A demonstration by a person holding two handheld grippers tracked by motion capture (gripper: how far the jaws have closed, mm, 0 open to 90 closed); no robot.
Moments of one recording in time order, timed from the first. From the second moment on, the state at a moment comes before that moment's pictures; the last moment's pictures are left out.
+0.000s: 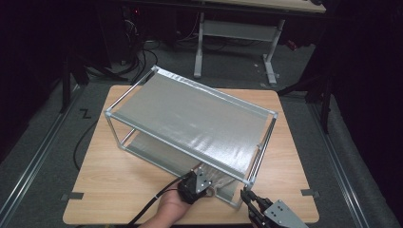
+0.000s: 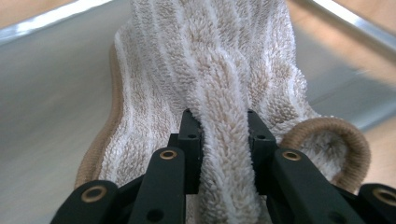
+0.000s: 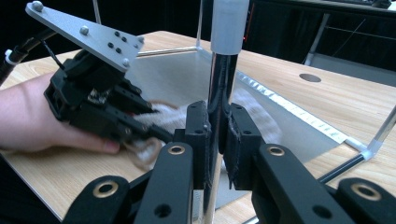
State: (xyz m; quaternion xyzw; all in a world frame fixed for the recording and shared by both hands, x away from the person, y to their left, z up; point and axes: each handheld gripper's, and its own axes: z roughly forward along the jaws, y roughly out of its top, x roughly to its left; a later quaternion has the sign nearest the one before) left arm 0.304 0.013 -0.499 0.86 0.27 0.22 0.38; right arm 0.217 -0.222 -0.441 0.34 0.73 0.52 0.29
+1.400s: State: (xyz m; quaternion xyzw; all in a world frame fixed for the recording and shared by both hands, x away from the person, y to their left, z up) left arm 0.309 0.035 -0.500 0.85 0.28 0.23 0.38; right arm 0.218 -0.219 -0.440 0.33 0.73 0.52 0.30
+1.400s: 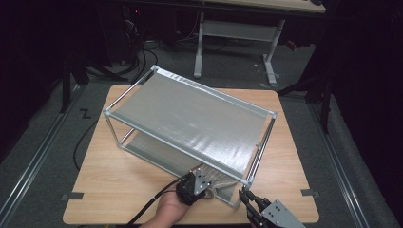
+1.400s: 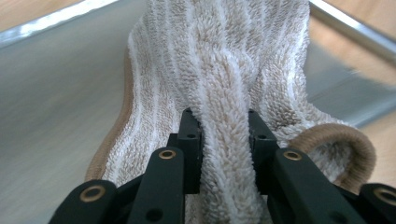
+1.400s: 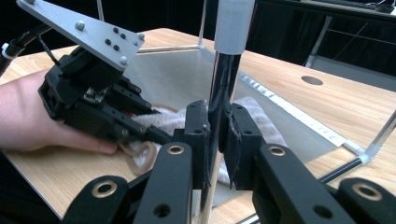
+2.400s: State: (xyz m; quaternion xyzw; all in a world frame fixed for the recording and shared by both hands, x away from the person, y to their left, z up) left arm 0.380 0.194 -0.501 0.80 0.42 0.29 0.31; right arm 0.217 -0.218 -0.441 0.33 0.73 0.52 0.30
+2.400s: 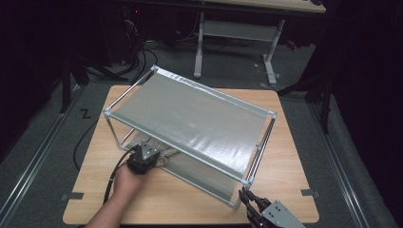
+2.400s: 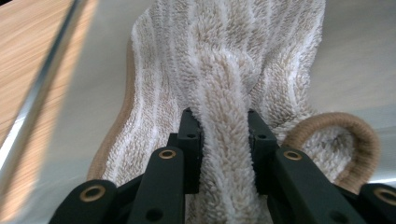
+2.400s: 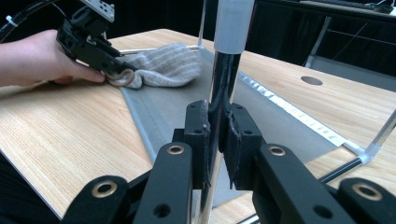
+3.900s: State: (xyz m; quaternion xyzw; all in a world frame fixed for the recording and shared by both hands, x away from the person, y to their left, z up) left arm 0.383 0.253 -0.503 0.75 0.49 0.33 0.30; right arm 0.218 -0.219 -0.441 0.33 0.73 0.52 0.29
